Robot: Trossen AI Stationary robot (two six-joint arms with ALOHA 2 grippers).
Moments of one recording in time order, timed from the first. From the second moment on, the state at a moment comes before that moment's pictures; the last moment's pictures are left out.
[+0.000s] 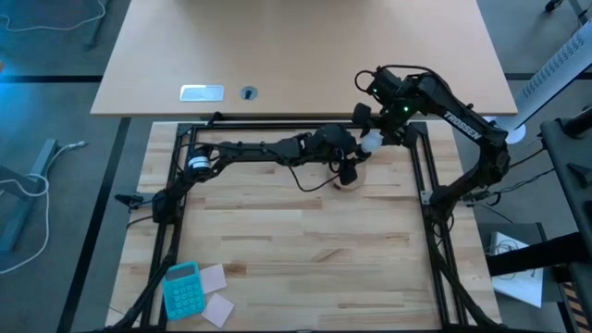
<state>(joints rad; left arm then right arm) 0.23 2.24 1.90 -0.02 0.02 0.08 -0.59 1.49 1.77 -1.53 -0.18 1.26</state>
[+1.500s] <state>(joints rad) 0.23 2.24 1.90 -0.02 0.02 0.07 -0.60 1.52 1.95 -1.57 -0.14 0.84</state>
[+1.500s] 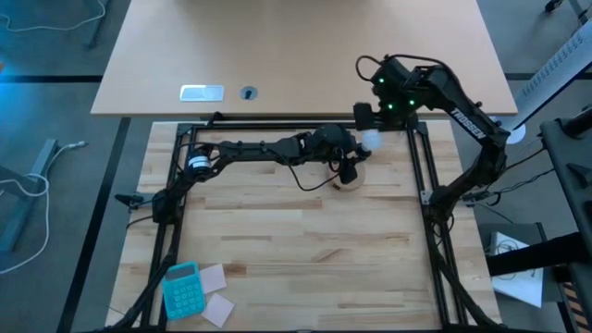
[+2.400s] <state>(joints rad) 0.23 2.24 1.90 -0.02 0.02 0.06 -0.58 1.52 1.84 -1.57 -0.19 1.34</state>
